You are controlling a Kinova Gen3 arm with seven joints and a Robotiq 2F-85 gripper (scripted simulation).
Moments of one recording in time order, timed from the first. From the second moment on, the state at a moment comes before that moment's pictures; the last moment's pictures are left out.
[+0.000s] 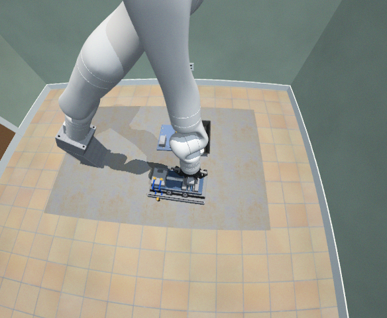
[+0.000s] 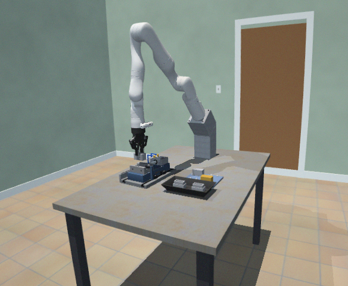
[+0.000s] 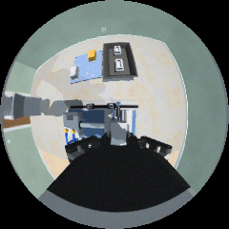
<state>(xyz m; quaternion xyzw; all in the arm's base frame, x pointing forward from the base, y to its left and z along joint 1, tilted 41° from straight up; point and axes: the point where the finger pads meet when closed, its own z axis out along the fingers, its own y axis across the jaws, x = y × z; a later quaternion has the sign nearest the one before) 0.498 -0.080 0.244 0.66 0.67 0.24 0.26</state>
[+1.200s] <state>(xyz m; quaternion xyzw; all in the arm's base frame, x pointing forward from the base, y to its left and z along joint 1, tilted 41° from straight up) 0.504 -0.078 0.240 0.65 0.67 0.24 0.26</state>
